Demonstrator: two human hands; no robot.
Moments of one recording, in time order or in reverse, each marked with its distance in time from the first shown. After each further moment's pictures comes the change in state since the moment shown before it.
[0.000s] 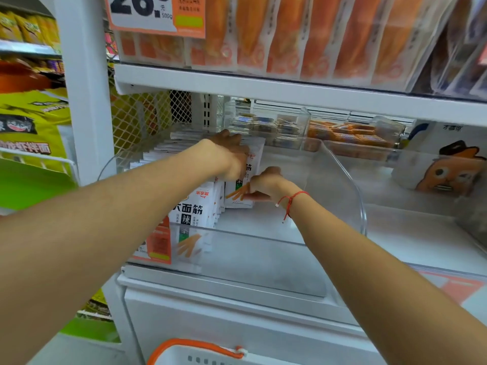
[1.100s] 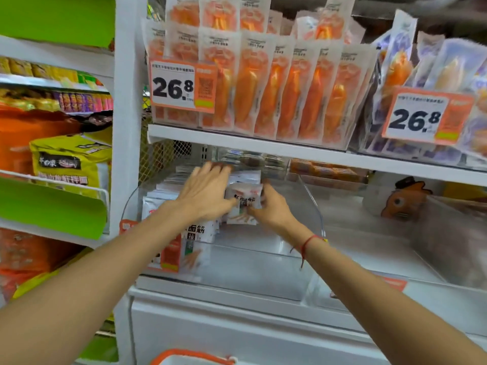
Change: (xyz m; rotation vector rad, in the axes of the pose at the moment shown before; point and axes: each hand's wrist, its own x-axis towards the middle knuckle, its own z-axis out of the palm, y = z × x) left_hand -0.102 0.016 -0.012 -0.482 0.493 -0.214; right_hand -0.101 0.005 -0.029 -0.299 0.214 -0.595
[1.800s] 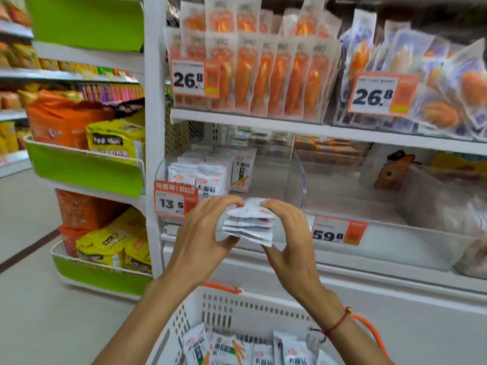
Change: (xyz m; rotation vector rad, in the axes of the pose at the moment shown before) left_hand -0.189 0.068 -0.021 -0.572 0.362 0.042; right_hand -0.205 -0.008 -0.005 0.002 0.400 -0.551
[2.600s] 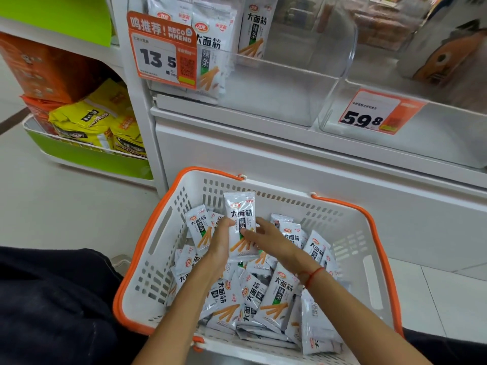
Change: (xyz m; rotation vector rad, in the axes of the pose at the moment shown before) left_hand -0.188 -0.043 0.138 -0.932 -0.171 -1.596; right_hand -0.180 0.028 0.067 0.465 -0.816 1.284
